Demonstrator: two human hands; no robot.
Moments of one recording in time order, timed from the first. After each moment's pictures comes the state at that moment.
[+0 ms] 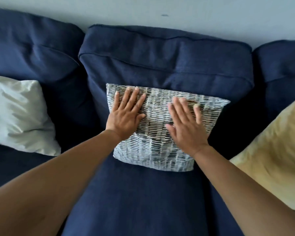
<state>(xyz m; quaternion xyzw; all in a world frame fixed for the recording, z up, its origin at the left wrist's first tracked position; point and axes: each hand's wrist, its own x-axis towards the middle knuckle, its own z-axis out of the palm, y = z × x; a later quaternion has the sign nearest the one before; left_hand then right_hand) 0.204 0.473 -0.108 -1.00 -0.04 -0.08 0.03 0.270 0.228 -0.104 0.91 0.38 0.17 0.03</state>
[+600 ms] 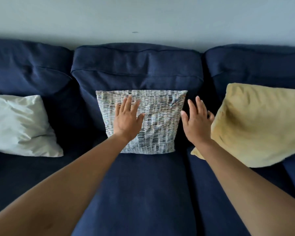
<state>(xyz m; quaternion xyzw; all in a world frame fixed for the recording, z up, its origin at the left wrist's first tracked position) 0.162 0.380 -0.004 -0.98 -0.09 -0.02 -0.17 0.224 0.135 -0.011 0.98 0.10 0.07 -0.14</state>
